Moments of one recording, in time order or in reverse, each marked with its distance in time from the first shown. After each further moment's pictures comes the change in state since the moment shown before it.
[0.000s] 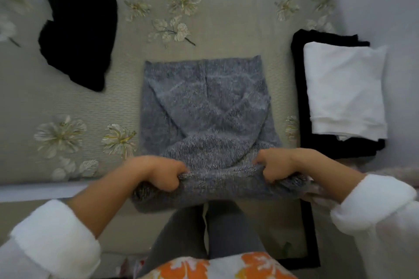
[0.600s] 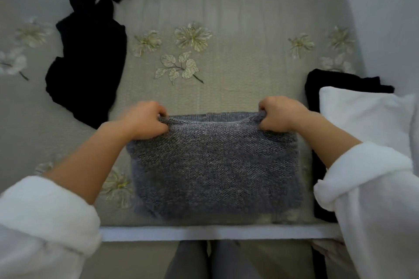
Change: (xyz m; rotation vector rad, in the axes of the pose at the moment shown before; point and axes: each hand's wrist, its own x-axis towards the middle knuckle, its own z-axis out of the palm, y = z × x) left_hand -0.004 -0.071 -0.192 -0.033 0.871 -0.246; right_hand 0.044 0.026 -0.215 -0.133 0.667 0.104
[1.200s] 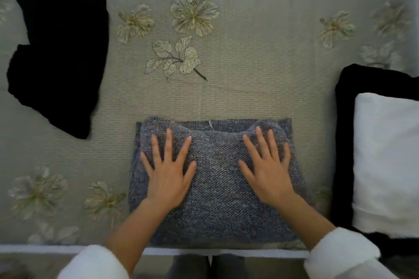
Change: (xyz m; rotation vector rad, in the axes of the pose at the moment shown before) left_hand 0.029 0.024 0.159 -0.060 0.093 -0.174; right_hand 0.036 -0.011 0.150 0.116 0.128 0.020
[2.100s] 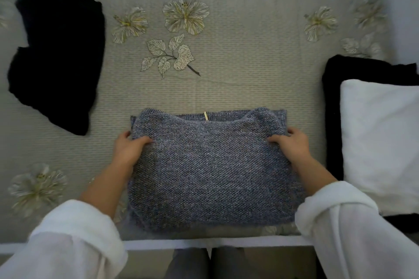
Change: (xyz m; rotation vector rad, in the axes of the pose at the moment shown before) left_hand 0.044 -0.062 -0.034 -0.998 0.078 -0.709; right_hand 0.028 0.065 -0.008 1.052 0.153 0.752
